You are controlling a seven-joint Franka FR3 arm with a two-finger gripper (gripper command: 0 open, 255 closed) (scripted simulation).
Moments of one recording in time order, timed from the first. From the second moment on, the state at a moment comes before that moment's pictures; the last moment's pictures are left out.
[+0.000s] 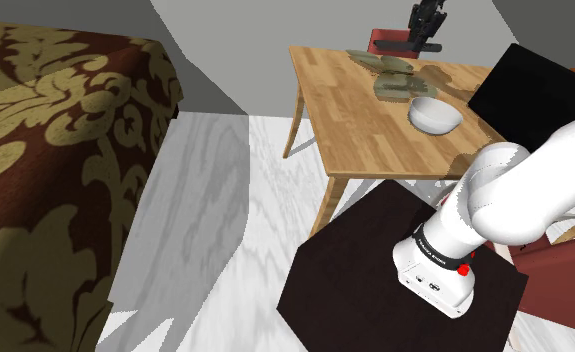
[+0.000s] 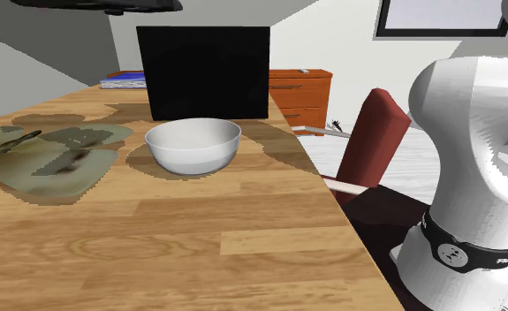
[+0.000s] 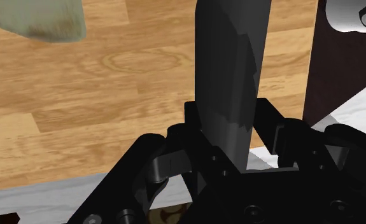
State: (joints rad) arm 0.28 -0.36 -0.69 -1.90 -0.21 1.54 -1.25
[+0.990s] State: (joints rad) arm 0.30 -0.29 -0.70 -1.64 -0.17 1.35 -1.28
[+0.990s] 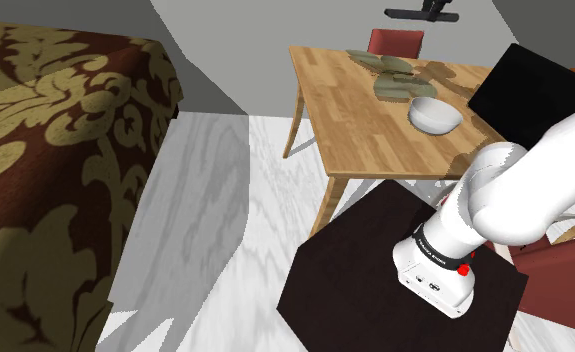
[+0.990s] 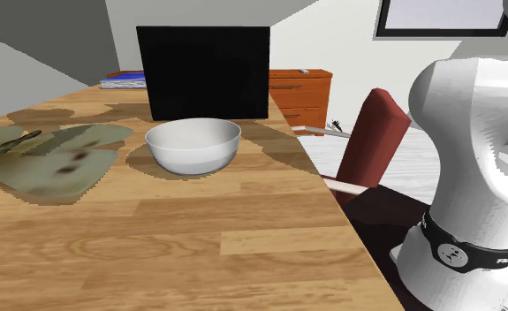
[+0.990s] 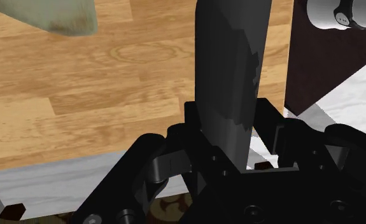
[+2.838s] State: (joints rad) arm 0.11 0.11 -1.41 -1.41 0.06 1.36 -2.18
